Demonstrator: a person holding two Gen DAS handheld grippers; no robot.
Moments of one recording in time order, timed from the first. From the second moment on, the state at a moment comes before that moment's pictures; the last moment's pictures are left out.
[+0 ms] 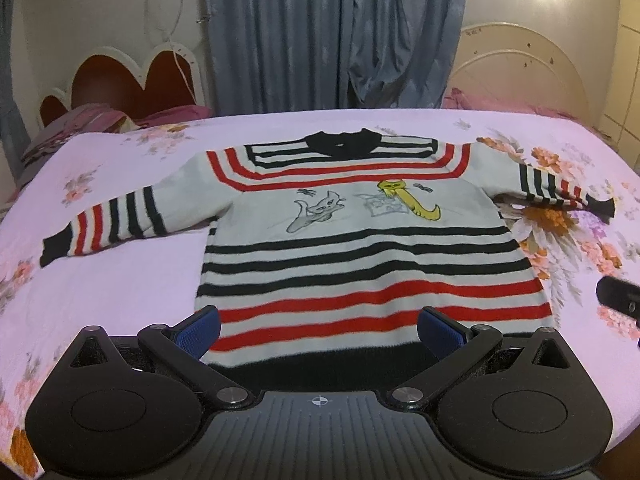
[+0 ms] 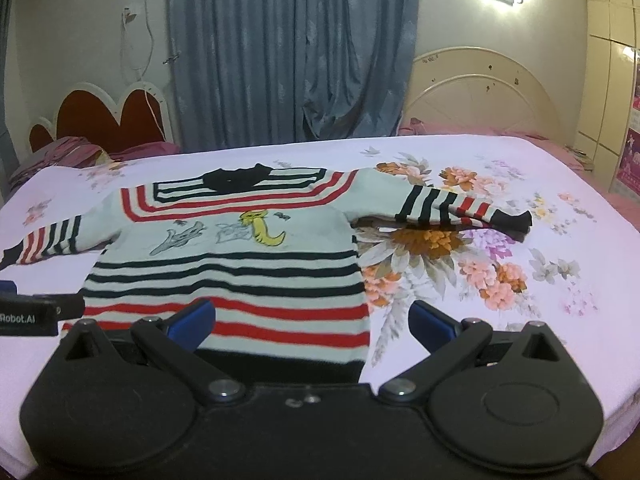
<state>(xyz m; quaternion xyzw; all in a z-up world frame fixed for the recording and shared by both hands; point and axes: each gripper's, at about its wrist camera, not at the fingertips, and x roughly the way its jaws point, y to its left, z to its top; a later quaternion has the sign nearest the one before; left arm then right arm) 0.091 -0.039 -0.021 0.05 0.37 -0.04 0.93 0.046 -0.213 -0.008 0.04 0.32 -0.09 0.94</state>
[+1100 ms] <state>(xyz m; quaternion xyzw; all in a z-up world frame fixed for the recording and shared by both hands) 0.267 -0.121 -0.082 0.00 0.41 0.00 0.91 0.205 -0.377 -0.076 0.10 0.38 -0.10 0.92</state>
